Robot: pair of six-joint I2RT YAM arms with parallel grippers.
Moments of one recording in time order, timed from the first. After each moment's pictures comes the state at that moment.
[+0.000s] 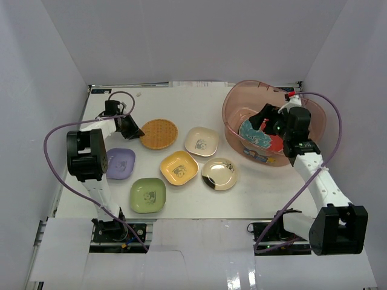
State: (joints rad) left arm 0.07 1.94 1.26 -0.34 0.31 -0.45; right arm 0.08 1.15 0.84 -0.05 -0.25 0.38
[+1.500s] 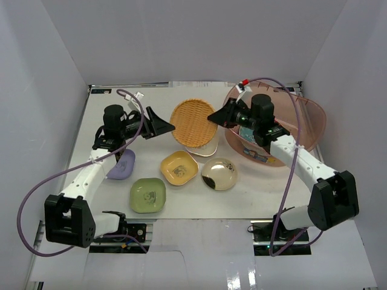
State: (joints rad) left arm -0.15 1.24 0.88 0.08 0.81 -0.70; right arm 0.49 1.40 1.05 0.13 -0.51 0.61
